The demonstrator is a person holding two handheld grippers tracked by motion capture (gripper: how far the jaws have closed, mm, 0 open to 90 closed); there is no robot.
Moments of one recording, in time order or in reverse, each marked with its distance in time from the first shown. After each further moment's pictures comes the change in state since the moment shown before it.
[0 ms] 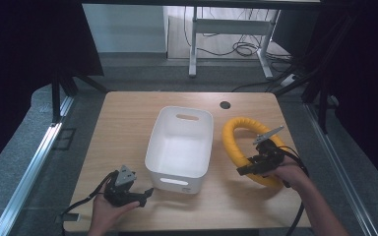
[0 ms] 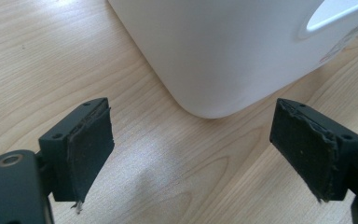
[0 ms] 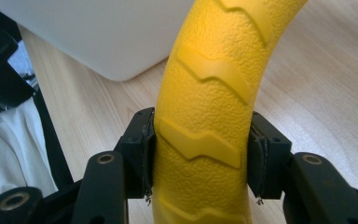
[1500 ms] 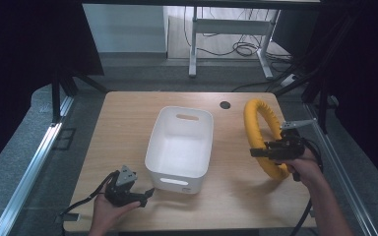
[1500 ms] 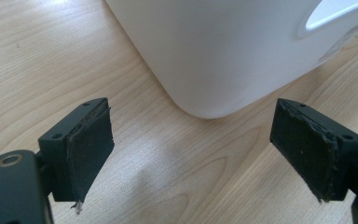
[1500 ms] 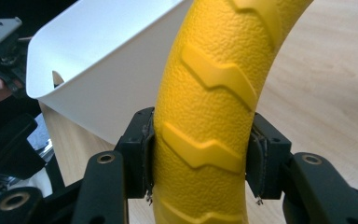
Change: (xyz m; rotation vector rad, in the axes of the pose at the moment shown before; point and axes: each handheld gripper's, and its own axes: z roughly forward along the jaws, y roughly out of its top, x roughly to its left) left arm -0.001 0.000 0.003 0.003 -0.008 -0.003; right arm -0.016 -0.006 -0.056 -0.311 -0.017 0.086
